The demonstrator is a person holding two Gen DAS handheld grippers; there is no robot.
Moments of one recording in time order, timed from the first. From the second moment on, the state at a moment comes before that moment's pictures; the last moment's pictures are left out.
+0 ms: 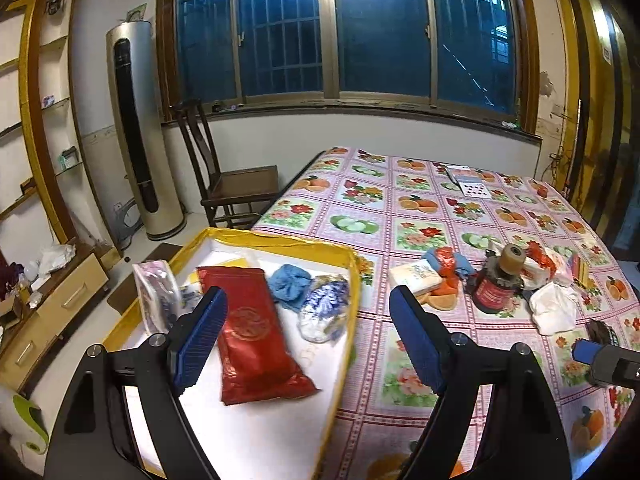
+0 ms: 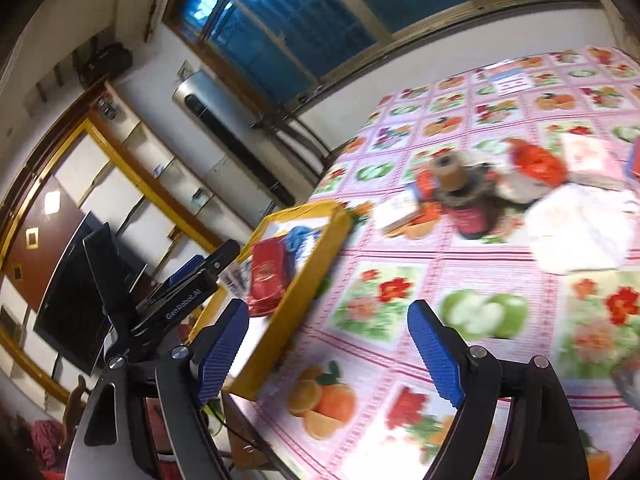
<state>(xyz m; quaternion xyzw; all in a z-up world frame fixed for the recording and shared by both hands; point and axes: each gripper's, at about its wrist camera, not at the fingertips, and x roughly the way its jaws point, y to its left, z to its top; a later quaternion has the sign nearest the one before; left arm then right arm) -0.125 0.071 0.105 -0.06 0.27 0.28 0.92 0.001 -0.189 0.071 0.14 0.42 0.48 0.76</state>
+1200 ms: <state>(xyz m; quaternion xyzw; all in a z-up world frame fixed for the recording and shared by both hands) 0.112 0.068 0.001 0.08 0.56 0.00 0.82 0.073 -0.276 0.029 0.25 0.45 0.41 0.75</state>
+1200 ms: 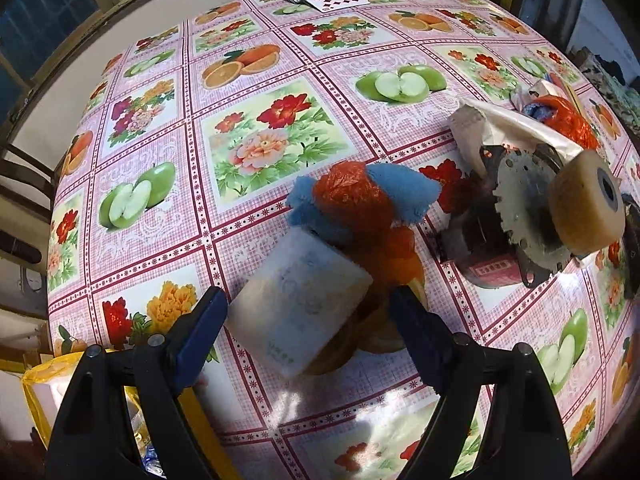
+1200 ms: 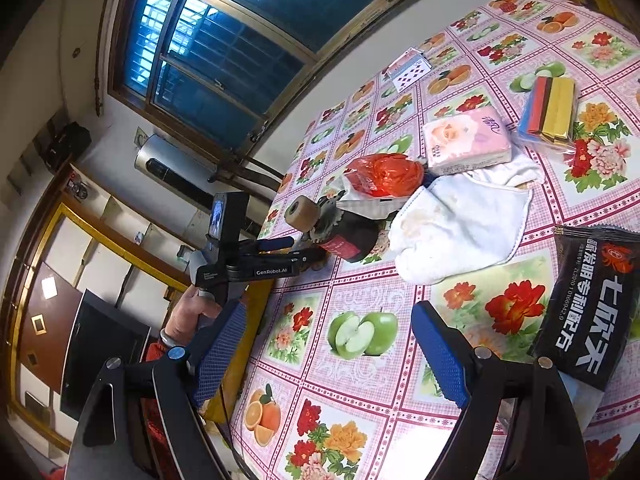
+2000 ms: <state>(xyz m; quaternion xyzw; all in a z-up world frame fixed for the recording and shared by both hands) 0.096 0.069 0.005 -0.05 0.56 0.04 0.83 0.081 -0.307 0.055 0.23 0.43 0.36 0.80</state>
